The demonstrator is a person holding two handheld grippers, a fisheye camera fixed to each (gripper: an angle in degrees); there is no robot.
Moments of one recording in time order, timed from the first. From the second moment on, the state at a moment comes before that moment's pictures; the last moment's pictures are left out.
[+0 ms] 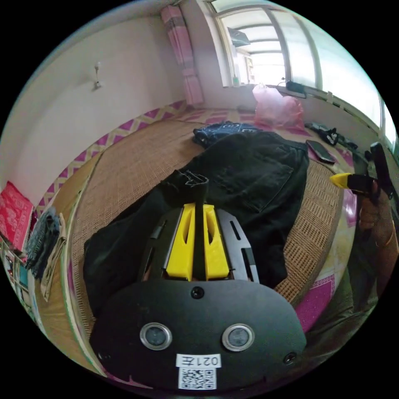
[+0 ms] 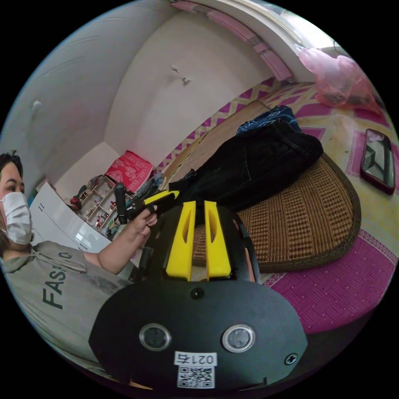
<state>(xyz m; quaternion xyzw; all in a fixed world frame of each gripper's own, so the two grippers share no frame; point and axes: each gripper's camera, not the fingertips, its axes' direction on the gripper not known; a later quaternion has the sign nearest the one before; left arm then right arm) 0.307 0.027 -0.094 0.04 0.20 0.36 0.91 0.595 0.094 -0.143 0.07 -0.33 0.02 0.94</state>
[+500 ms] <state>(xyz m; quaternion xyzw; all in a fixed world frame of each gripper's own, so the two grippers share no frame) 0.290 0.022 -0.081 0.02 0.38 0.37 0.85 0.665 0.039 -0.085 0.10 -0.27 0.34 0.89</state>
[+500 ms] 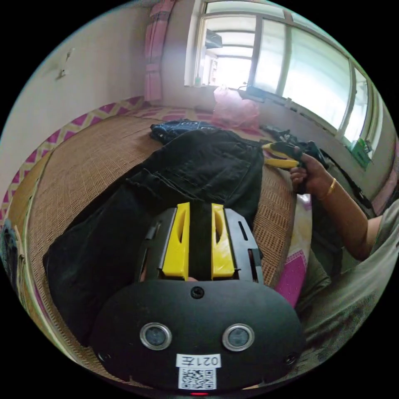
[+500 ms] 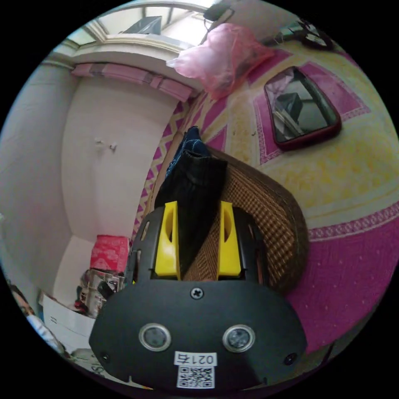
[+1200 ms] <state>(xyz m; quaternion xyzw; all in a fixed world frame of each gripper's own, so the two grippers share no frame) -0.003 0.042 -0.073 0.03 0.35 0.22 0.91 0.003 -0.066 -0.127 0.14 -0.10 -0.35 0.92</state>
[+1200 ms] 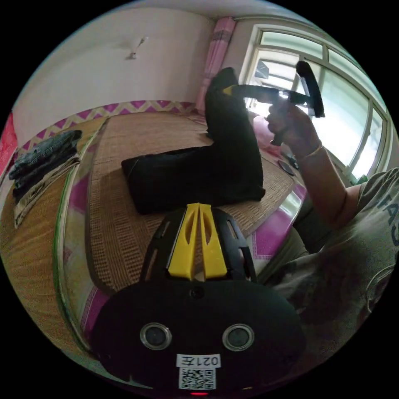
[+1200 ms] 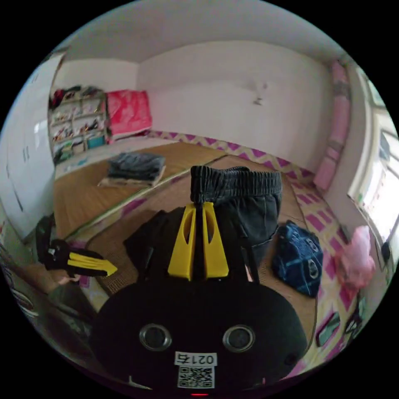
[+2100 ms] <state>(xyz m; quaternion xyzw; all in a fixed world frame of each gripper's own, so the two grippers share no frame) -0.254 -0.141 0.075 -0.05 0.46 -0.03 0.89 0.007 -0.135 0.046 0.01 -0.23 -0.24 0.94</state>
